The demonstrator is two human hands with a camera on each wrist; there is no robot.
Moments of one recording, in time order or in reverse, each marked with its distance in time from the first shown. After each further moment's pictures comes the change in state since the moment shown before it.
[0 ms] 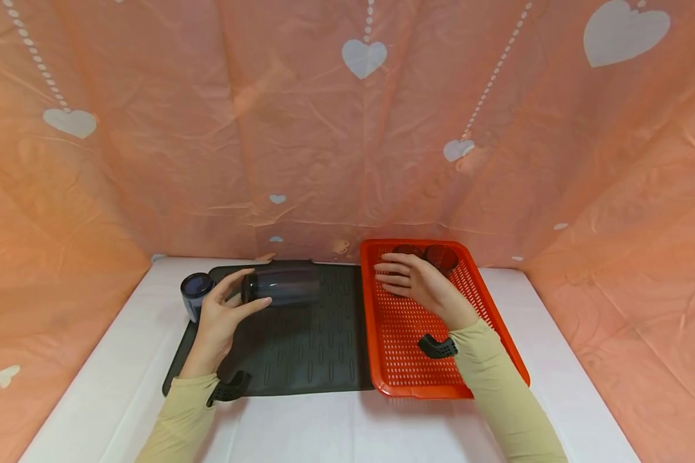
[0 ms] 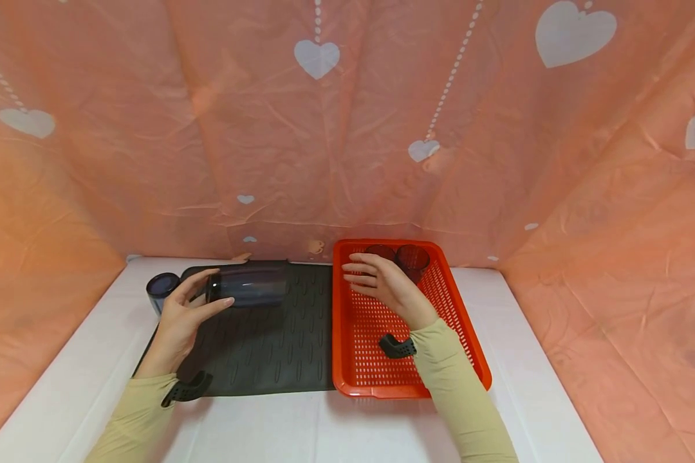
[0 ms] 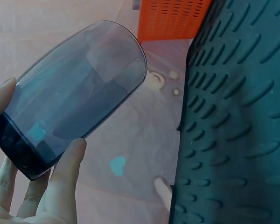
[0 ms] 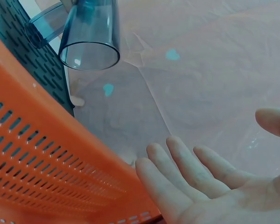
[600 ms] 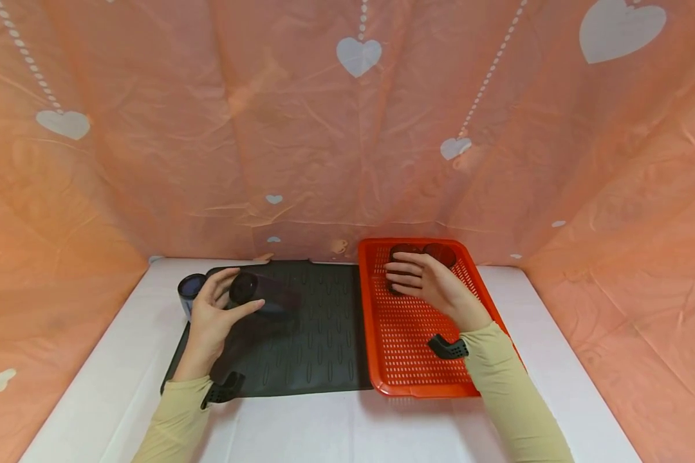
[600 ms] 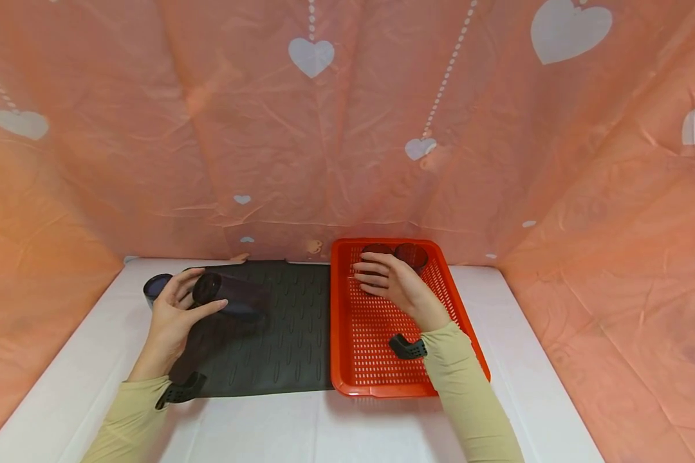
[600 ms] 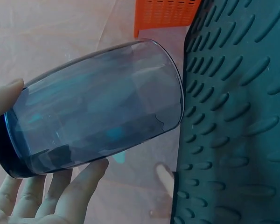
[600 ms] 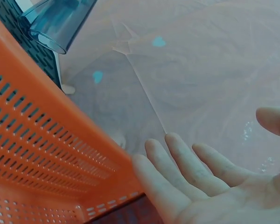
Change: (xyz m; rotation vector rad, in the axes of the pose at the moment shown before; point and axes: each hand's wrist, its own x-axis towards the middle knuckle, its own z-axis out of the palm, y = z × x) left_hand -0.003 0.004 -0.005 0.072 0.043 0.039; right_hand -0.014 -0.002 -0.020 0.030 0.002 -0.040
